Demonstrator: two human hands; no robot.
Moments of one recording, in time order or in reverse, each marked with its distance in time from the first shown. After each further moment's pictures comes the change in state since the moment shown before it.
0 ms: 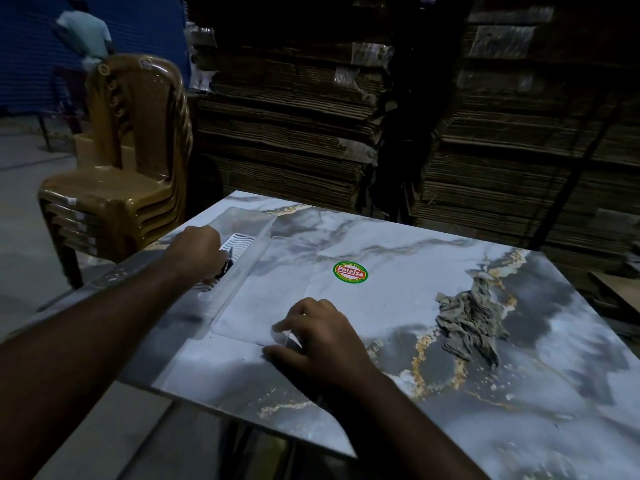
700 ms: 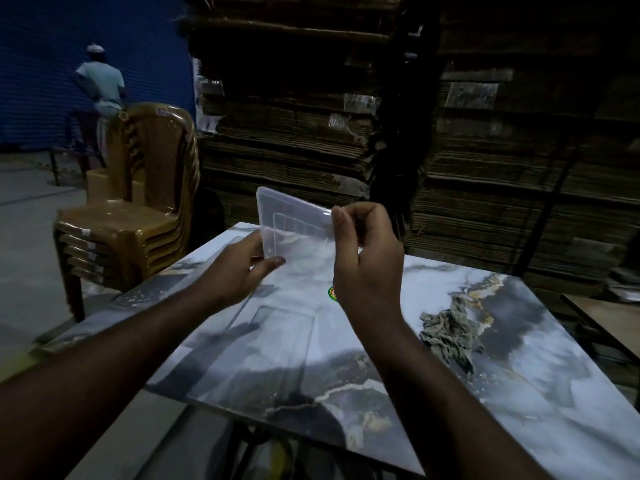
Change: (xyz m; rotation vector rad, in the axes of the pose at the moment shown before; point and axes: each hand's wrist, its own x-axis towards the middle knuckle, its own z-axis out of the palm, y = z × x) left_hand -0.087 0.056 -0.058 -0.657 0.113 0.533; right_hand 0.043 -0.091 -0.144 0.478 0.738 0.046
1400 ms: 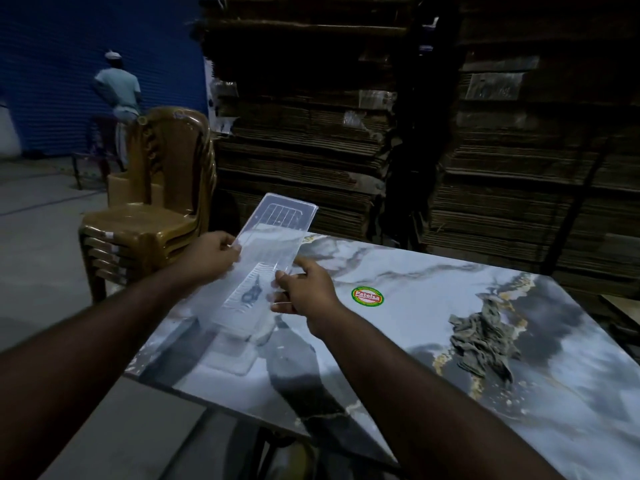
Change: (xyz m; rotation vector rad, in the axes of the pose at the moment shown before) left_hand 0.013 -0.052 -0.059 -0.046 0.066 -0.517; right_hand -0.019 0.062 0.111 0.384 -0.463 0.961
